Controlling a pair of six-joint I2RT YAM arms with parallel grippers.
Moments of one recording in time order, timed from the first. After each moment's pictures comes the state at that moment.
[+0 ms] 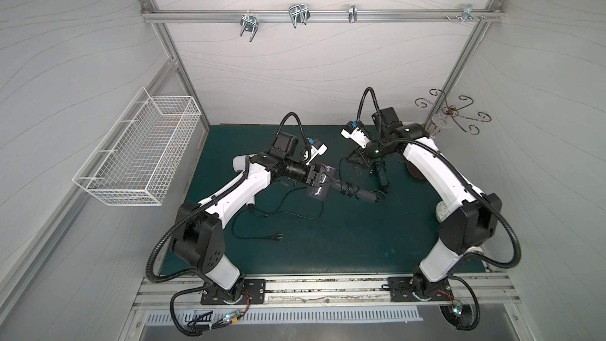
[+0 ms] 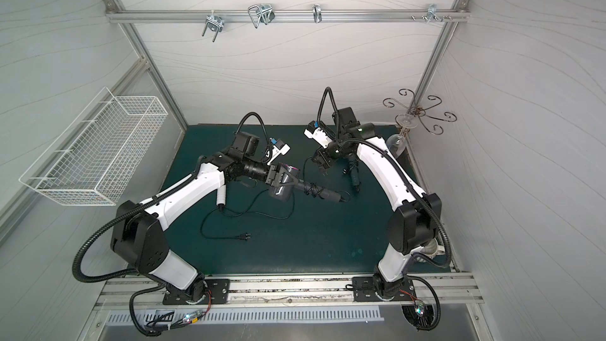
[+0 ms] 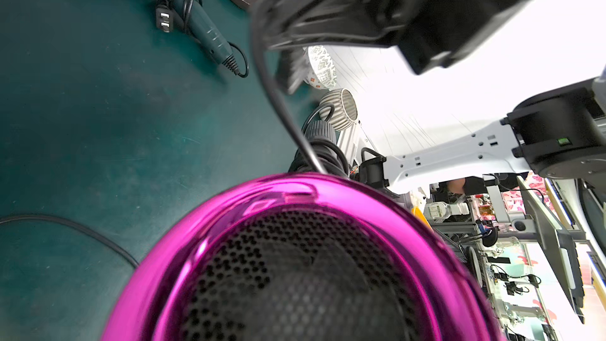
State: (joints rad) left arm -0.49 1.58 1.30 -0.55 0.96 -0.21; right arm 0.41 1.70 1.70 -1.03 -0.57 -0.39
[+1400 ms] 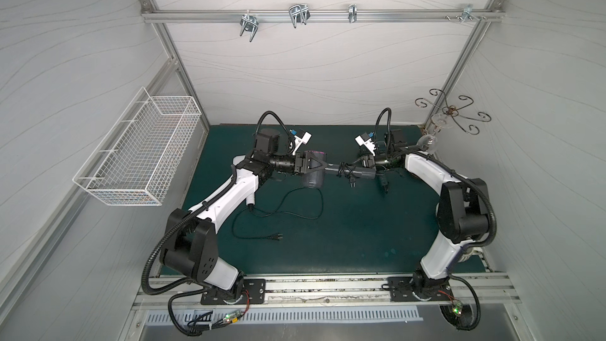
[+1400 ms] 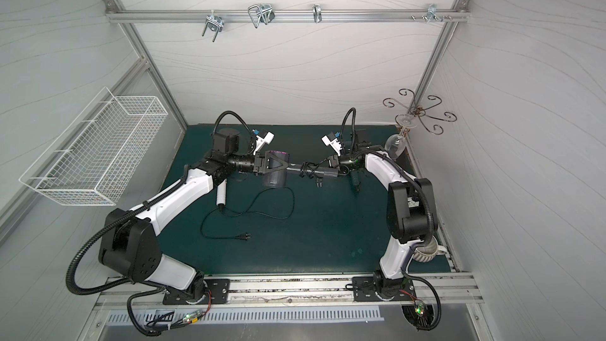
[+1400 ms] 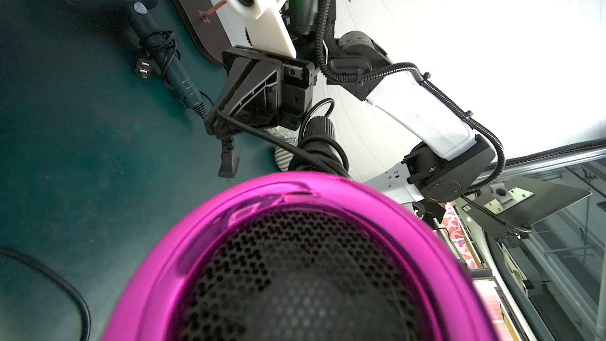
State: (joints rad) left arm -0.36 1.51 1.16 -0.12 1.14 -0.63; right arm 0.22 1.77 1.30 -0.58 -1.25 -0.08
